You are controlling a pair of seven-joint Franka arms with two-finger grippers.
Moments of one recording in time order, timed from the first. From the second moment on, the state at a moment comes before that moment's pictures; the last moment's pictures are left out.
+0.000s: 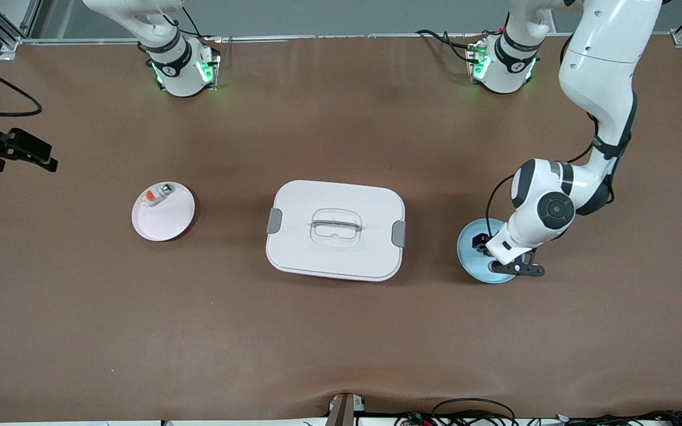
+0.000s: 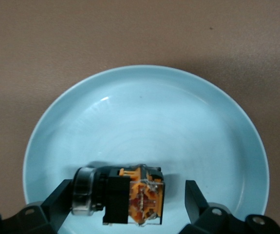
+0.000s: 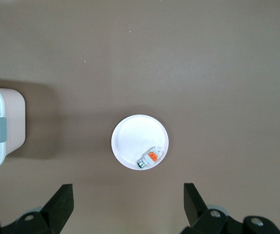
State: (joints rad) left arm -0.17 0.57 -0.03 -1.95 0.06 2.50 -0.11; right arm 0.01 0.07 -0.03 -1.45 0.02 1.49 0.00
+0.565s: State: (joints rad) left arm -0.16 0.58 -0.03 -1.95 0.09 2.50 -0.11; right arm 0.01 0.07 -0.03 -1.45 0.02 1.49 0.00
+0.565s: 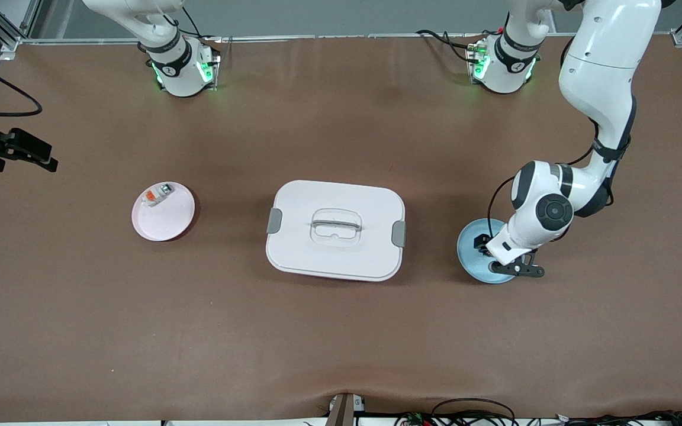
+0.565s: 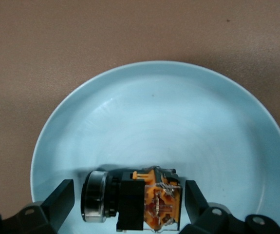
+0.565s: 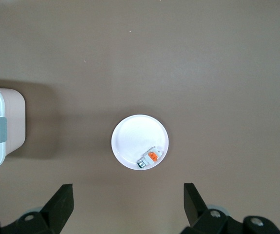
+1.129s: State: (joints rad) left arm -0.16 0.58 -0.03 -1.95 0.09 2.50 -0.11; right arm 0.01 0.07 -0.03 -1.45 0.02 1.49 0.00
